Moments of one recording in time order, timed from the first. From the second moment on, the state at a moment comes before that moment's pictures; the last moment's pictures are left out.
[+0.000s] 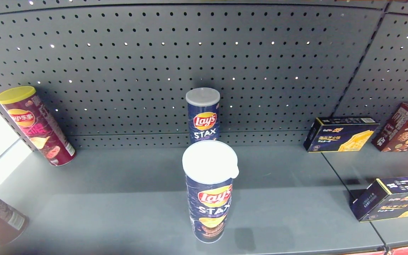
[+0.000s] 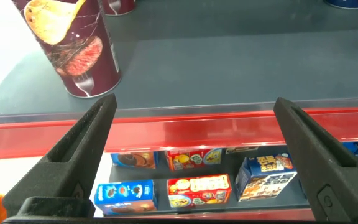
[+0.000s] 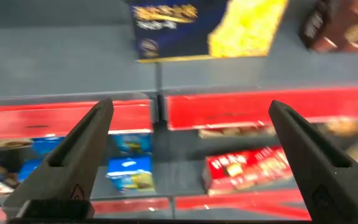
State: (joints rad) left arm 0.00 0.01 0.00 0.00 0.00 0.02; right arm -0.02 0.04 0.00 0.00 0.01 0.01
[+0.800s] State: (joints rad) left arm 0.00 0.01 0.00 0.00 0.00 0.01; right arm 0.00 0.01 0.00 0.00 0.02 0.00
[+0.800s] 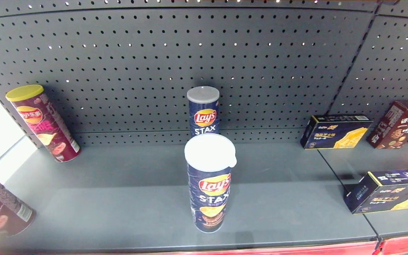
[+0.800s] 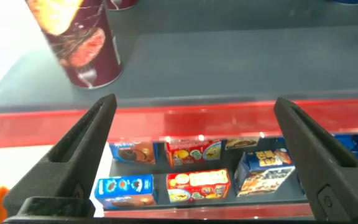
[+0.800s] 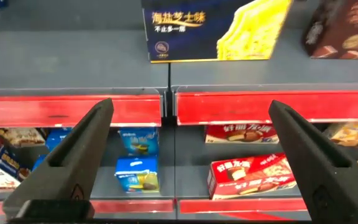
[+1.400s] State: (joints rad) left arm 0.00 0.01 0.00 0.00 0.00 0.01; right arm 0.00 0.01 0.00 0.00 0.02 0.00
